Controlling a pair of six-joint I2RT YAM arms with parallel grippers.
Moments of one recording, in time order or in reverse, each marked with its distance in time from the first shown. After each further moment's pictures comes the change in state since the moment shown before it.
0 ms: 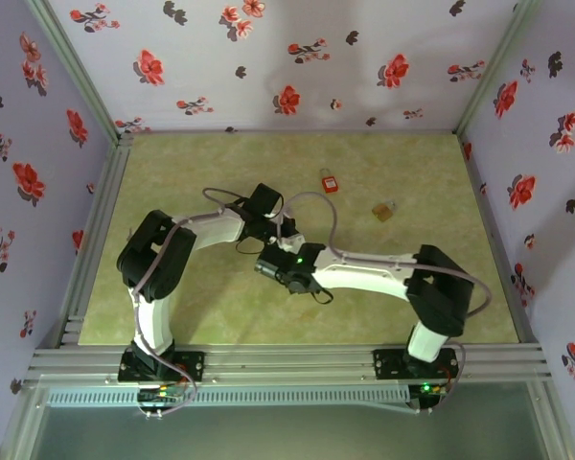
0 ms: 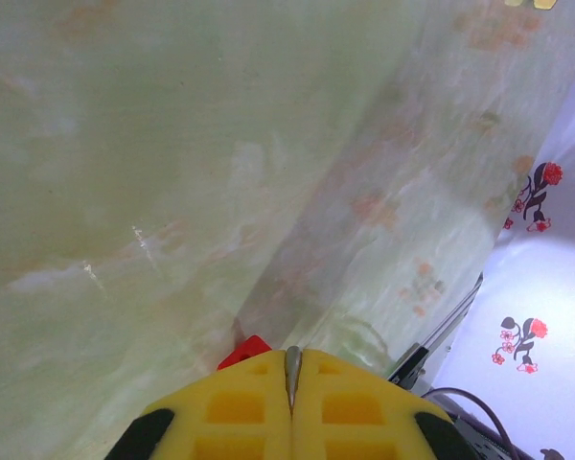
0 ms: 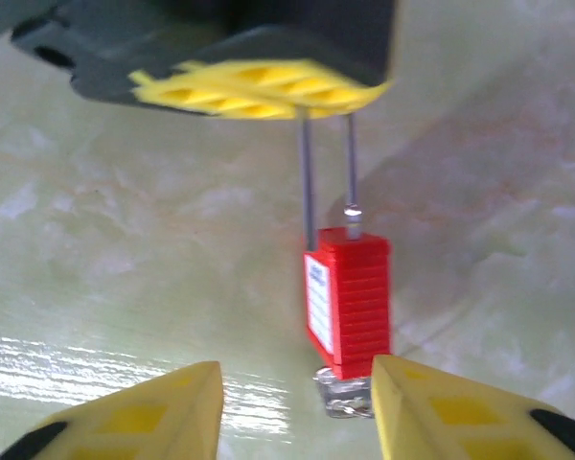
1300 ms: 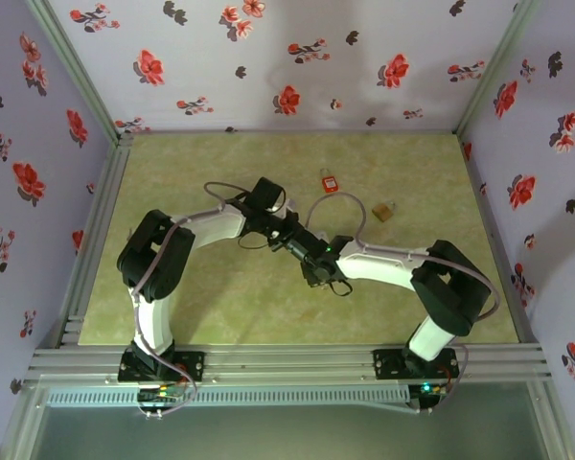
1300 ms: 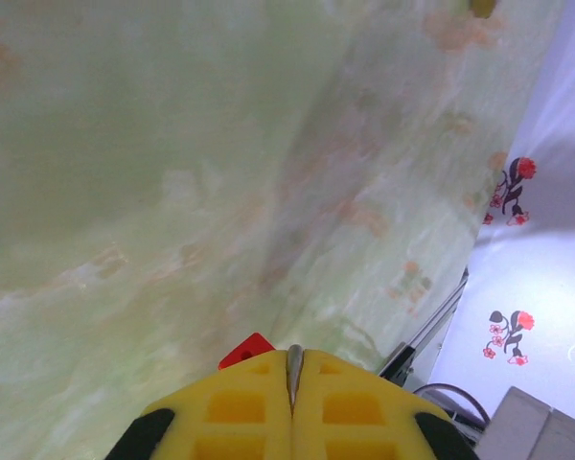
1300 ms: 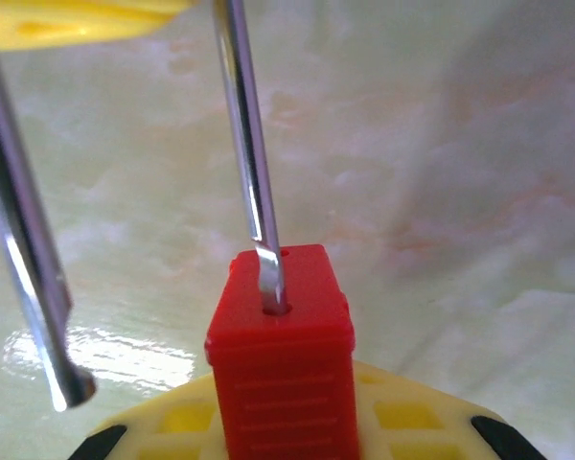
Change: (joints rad) left arm -0.003 0.004 0.063 -0.010 0.009 0.022; right arm -0.217 -0.034 -0.196 0.234 -0.171 -0.138
